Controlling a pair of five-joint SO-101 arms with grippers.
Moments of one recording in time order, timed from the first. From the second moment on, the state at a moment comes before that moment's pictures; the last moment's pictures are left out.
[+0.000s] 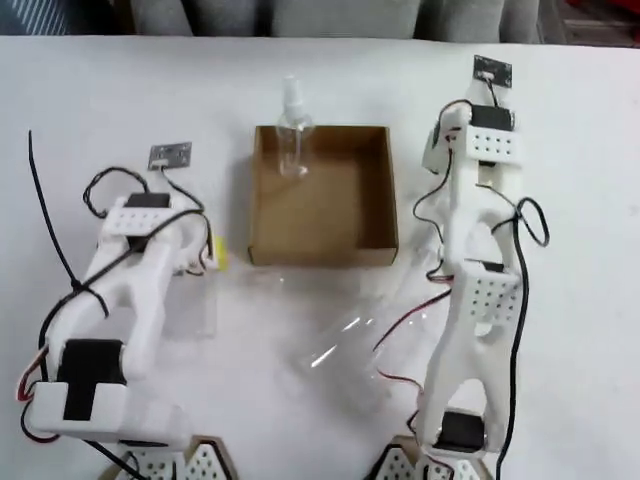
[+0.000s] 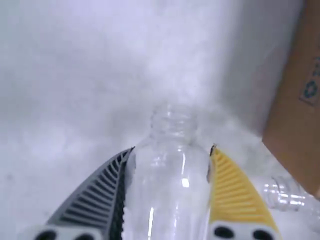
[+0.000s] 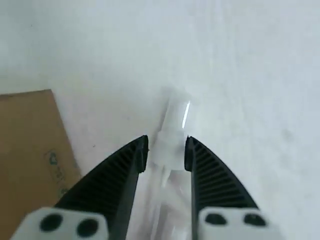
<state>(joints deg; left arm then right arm) -5.6 0.8 32.8 60.1 10.5 4.4 51.7 -51.7 79.1 -6.9</state>
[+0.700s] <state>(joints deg) -5.6 0.8 32.8 60.1 10.5 4.4 64.3 -69.2 86.4 -6.9</state>
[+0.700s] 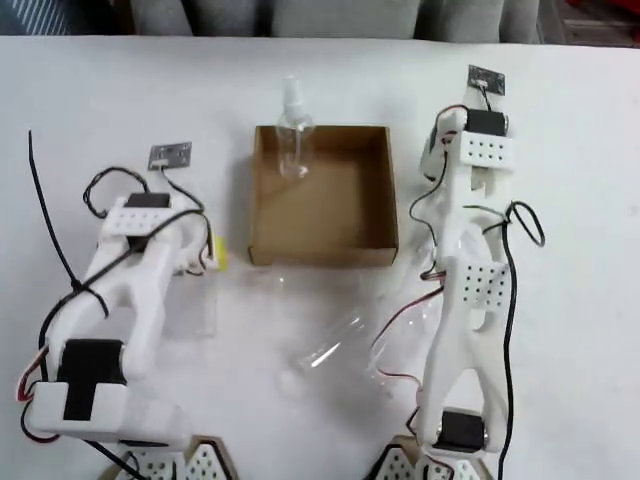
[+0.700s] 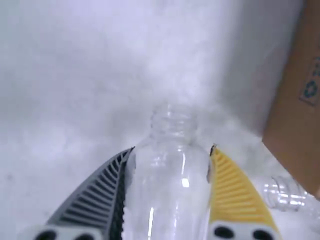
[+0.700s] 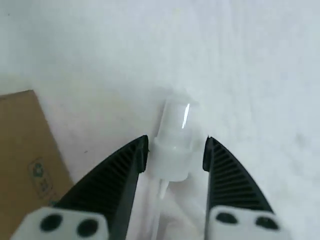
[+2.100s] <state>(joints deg) -7.6 0.8 32.8 60.1 10.5 10.7 56.1 -76.8 97.8 -5.8</state>
